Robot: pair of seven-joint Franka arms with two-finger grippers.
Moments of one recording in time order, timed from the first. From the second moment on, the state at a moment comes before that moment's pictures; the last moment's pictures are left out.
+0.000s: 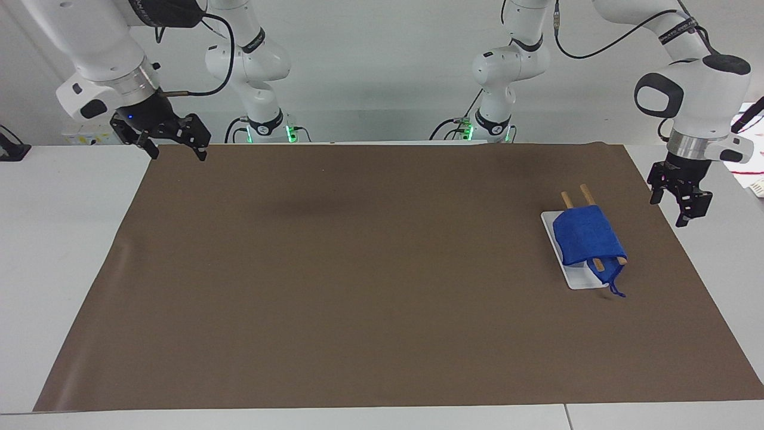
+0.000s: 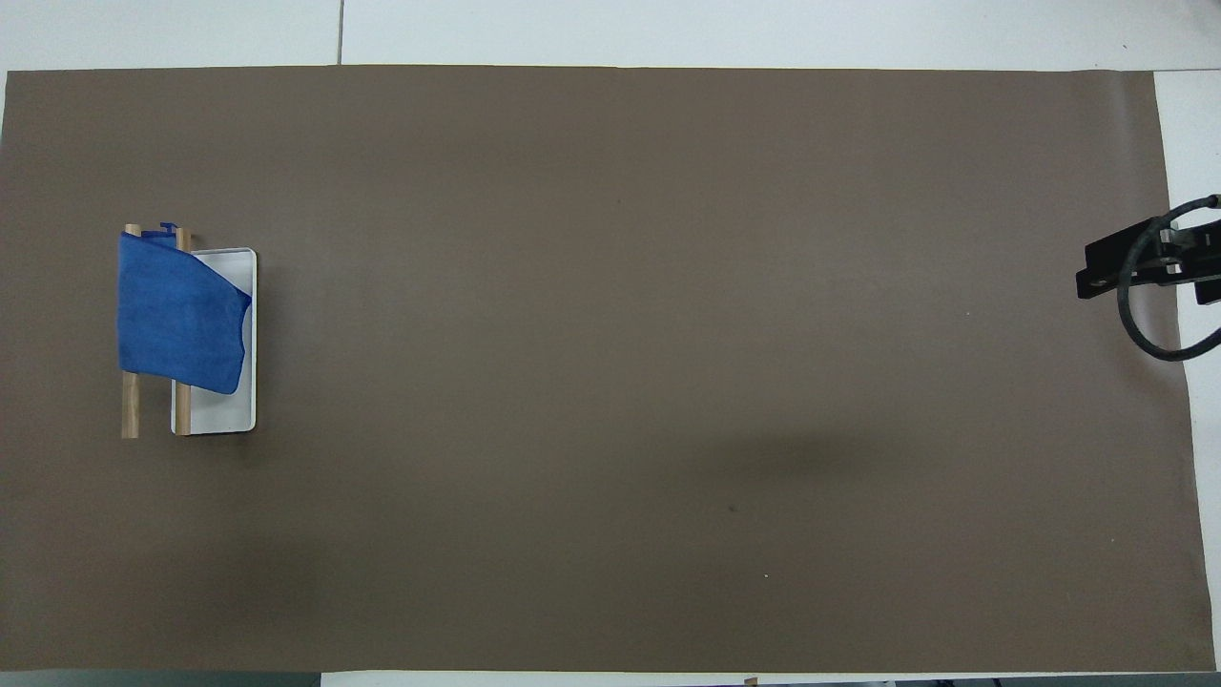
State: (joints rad) left arm 0.16 -0.04 0.09 -2.06 0.06 2.39 -1.26; right arm -0.02 0.04 0.00 -1.47 0.00 1.42 0.07
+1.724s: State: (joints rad) left arm -0.09 -0.01 0.07 -1.70 -0.02 1.71 -0.13; right arm -0.02 0.03 0.00 -1.50 0.00 1.49 0.02
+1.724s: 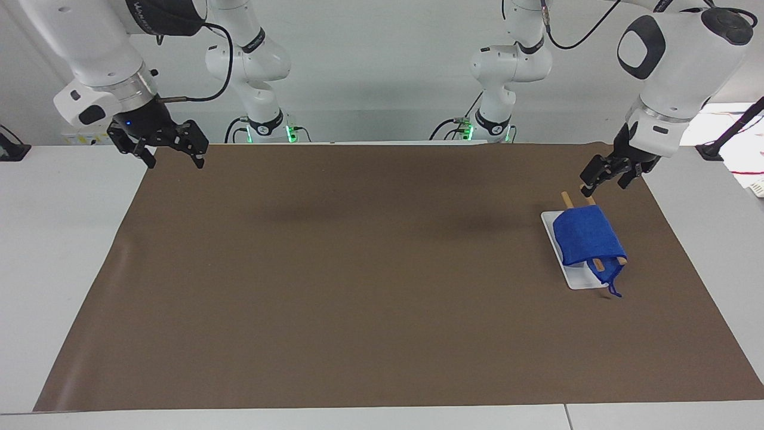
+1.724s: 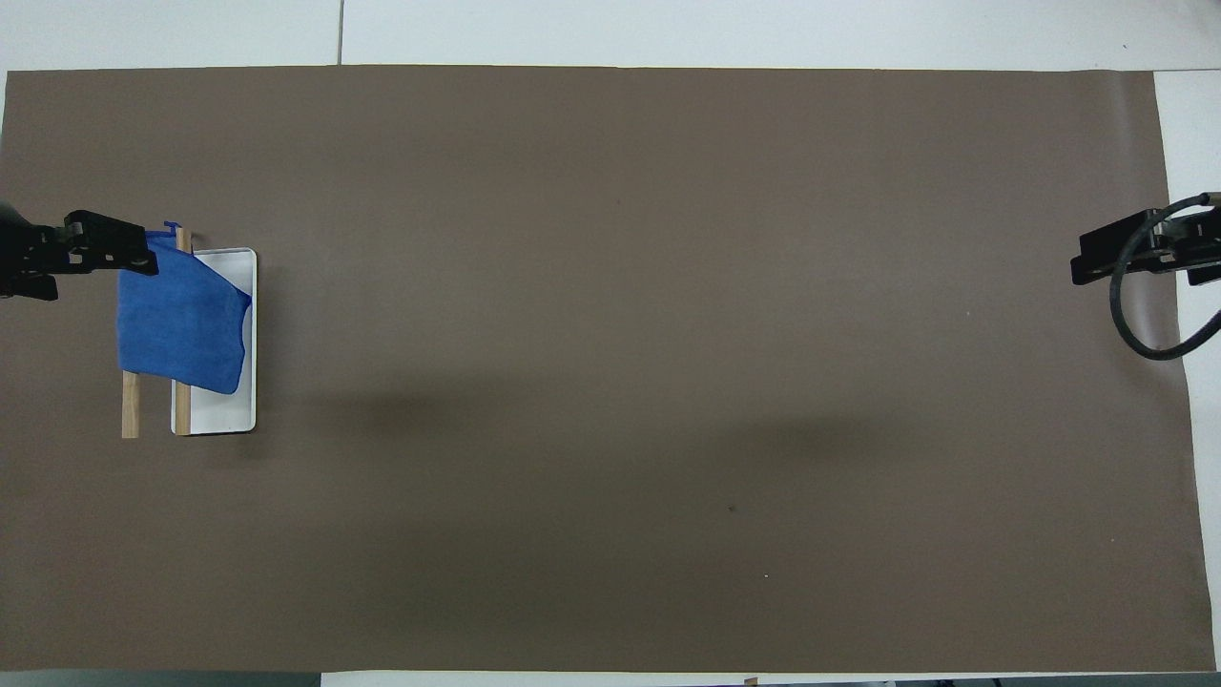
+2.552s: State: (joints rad) left arm -0.09 -0.03 0.07 -1.70 -0.01 1.67 0.01; right arm -0.02 0.03 0.00 -1.50 0.00 1.49 0.02
